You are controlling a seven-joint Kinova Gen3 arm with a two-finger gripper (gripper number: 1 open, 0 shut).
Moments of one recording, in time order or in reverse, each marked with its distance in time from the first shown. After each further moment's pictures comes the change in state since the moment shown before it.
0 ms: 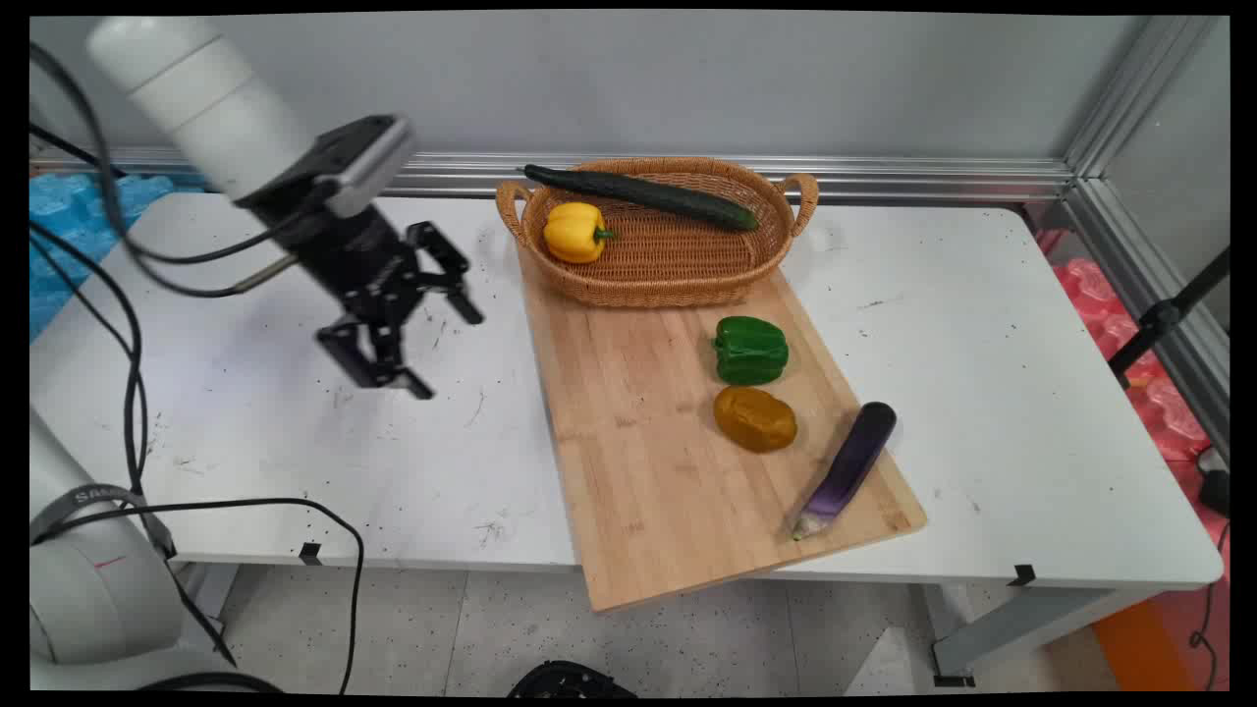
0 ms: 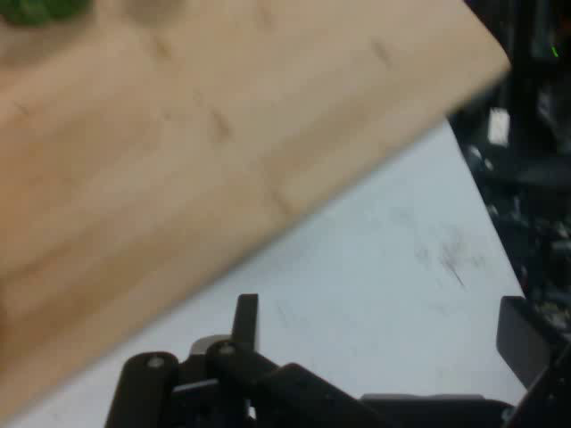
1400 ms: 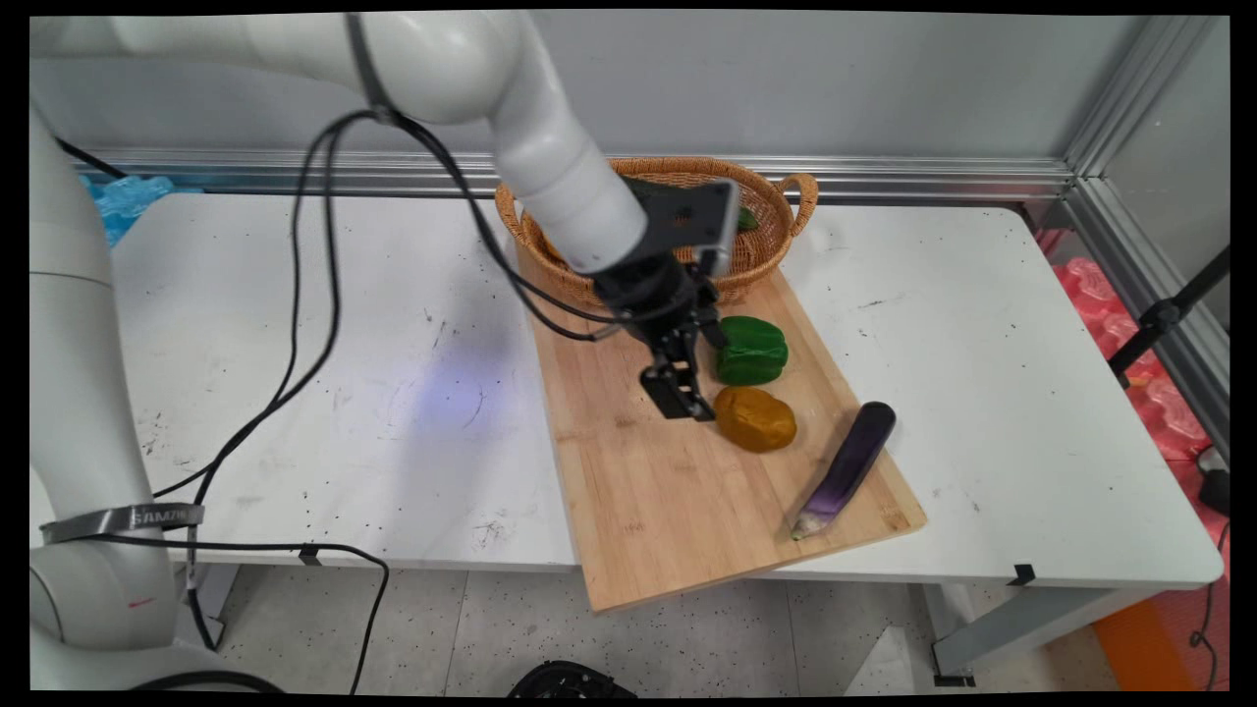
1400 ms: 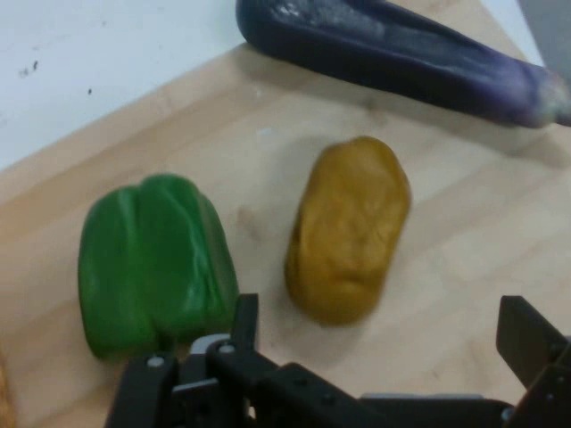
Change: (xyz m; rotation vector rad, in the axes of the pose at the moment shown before) arm 0.155 -0.080 0.164 0.086 0.054 -0.055
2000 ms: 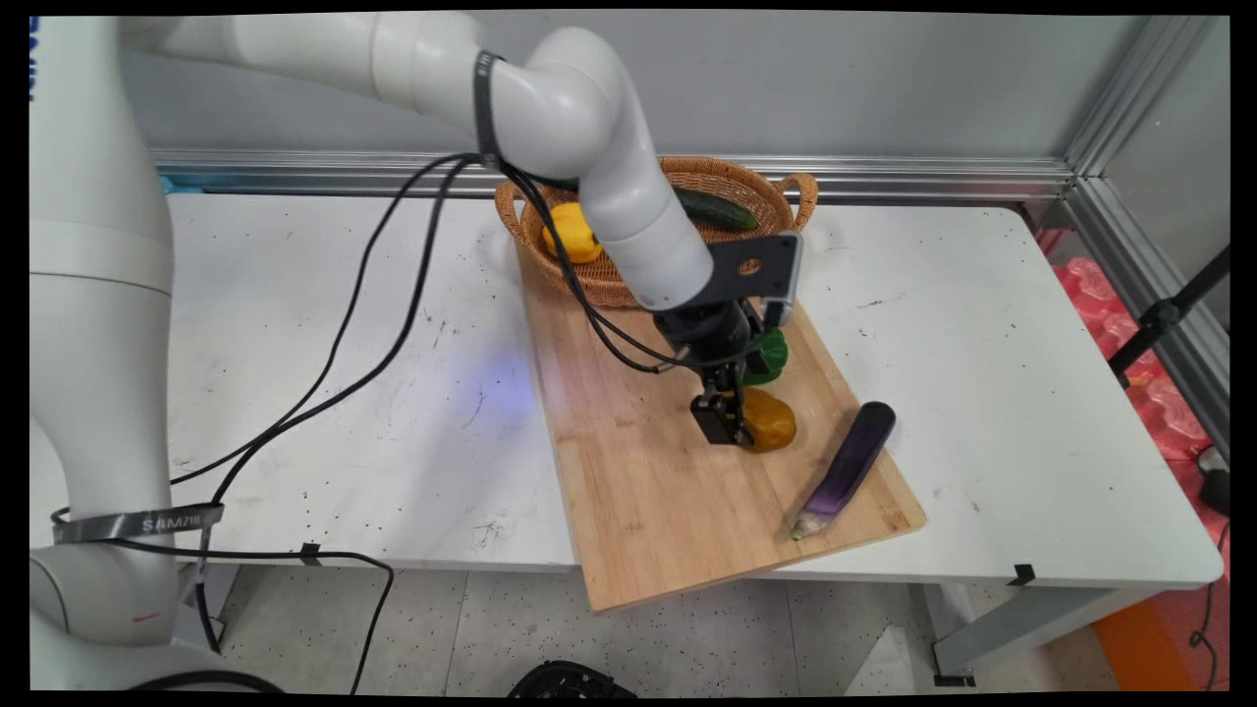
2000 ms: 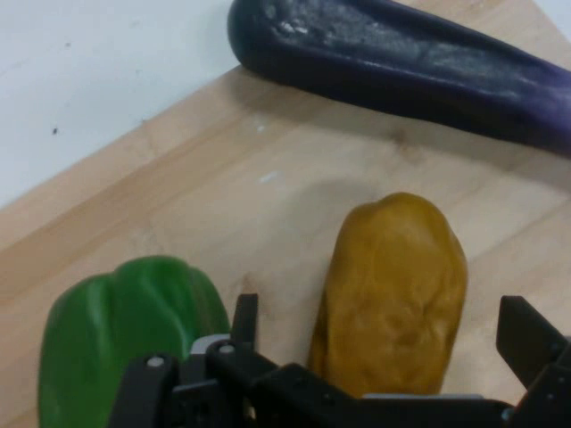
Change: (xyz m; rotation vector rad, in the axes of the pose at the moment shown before) arm 0.027 -0.012 0.064 -0.016 -0.045 0.051
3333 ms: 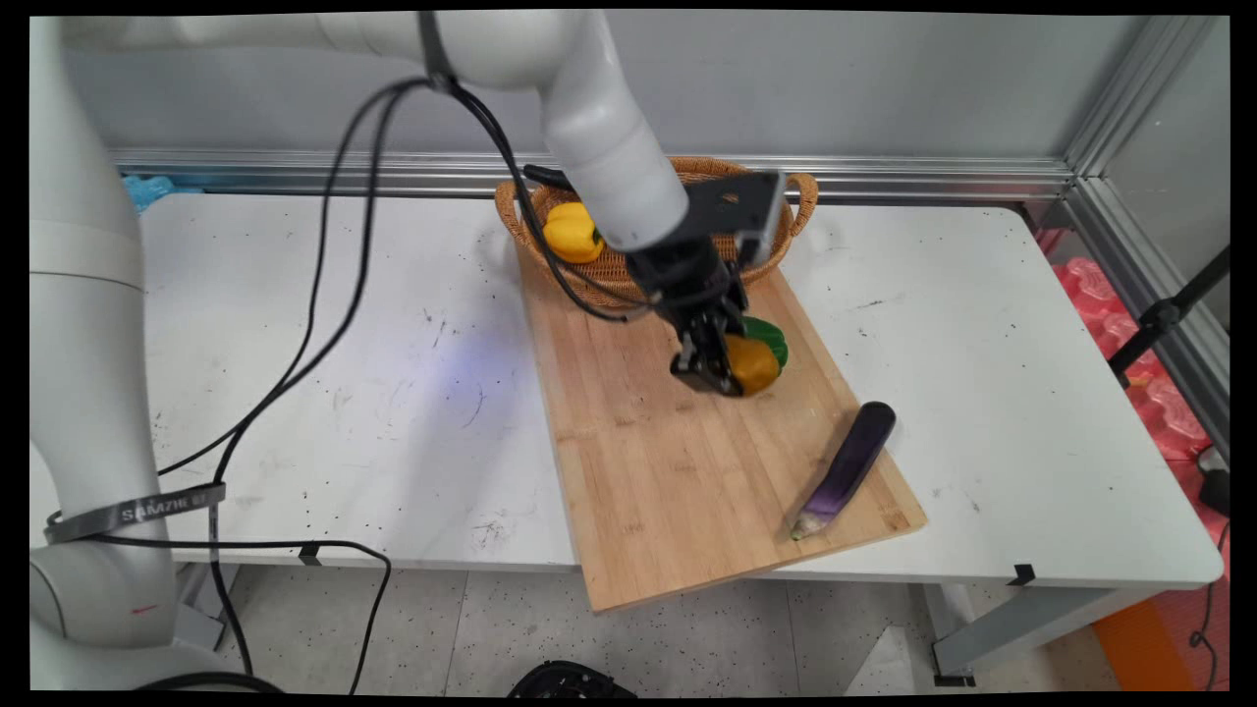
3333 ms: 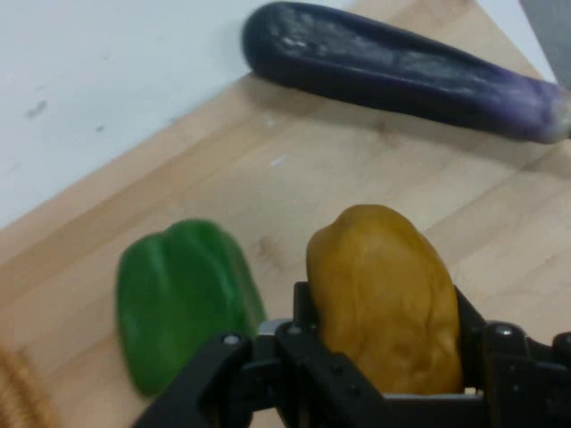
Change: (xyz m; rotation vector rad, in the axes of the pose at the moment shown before) arm 0.002 -0.006 -0.067 -0.004 0.001 0.019
